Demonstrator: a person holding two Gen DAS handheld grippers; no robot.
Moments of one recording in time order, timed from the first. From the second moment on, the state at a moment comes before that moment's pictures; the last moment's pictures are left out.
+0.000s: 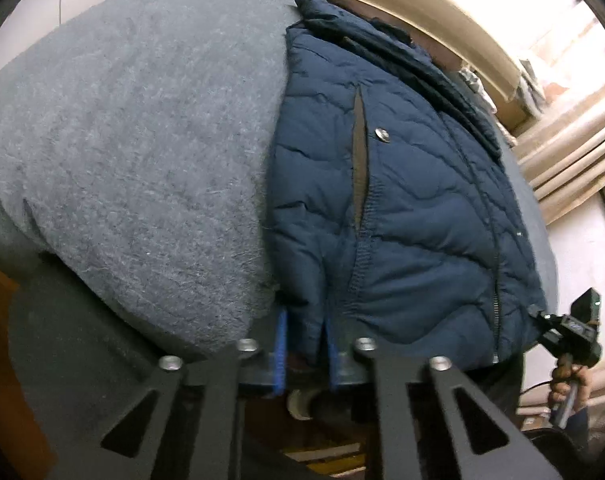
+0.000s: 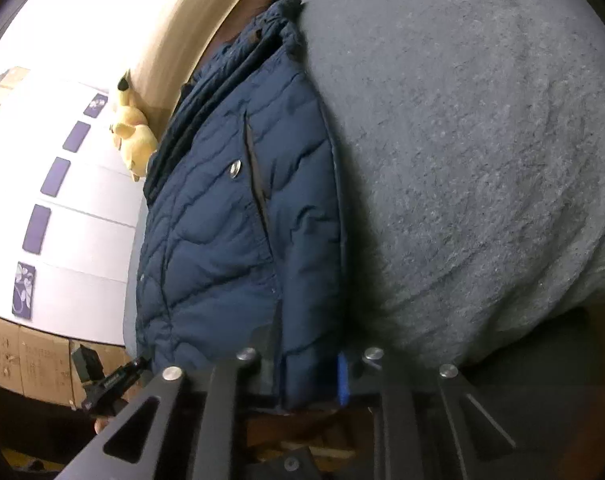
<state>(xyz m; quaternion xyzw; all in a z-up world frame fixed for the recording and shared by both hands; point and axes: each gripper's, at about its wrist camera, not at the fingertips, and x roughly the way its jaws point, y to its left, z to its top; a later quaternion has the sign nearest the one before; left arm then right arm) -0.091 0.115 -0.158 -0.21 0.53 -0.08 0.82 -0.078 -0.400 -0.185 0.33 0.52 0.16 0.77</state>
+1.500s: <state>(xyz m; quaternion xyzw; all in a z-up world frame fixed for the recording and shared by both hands) -0.099 0.112 -0.111 -0.15 0.51 -0.10 0.84 -0.063 -0.403 -0.156 0.34 0.50 0.19 0.77</state>
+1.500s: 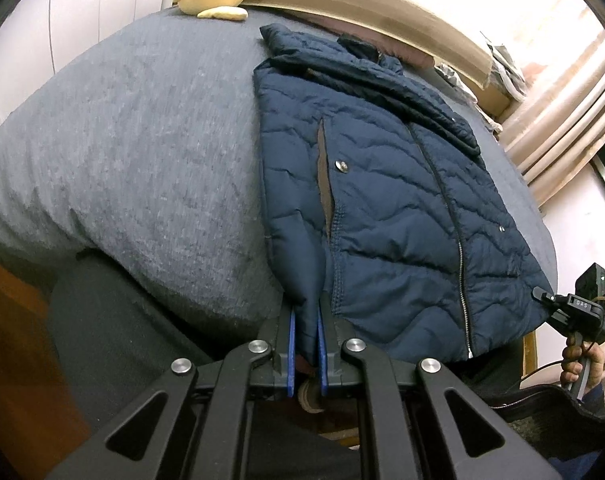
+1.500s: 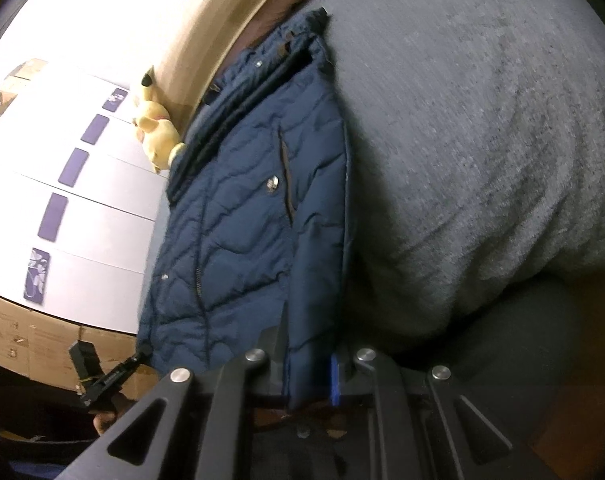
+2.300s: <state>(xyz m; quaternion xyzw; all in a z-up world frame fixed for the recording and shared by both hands) -0.097 0.128 -0.060 -0.22 0.43 -0.12 0.87 -0.073 -0.410 -0.105 0.37 0.42 0.23 0.79</state>
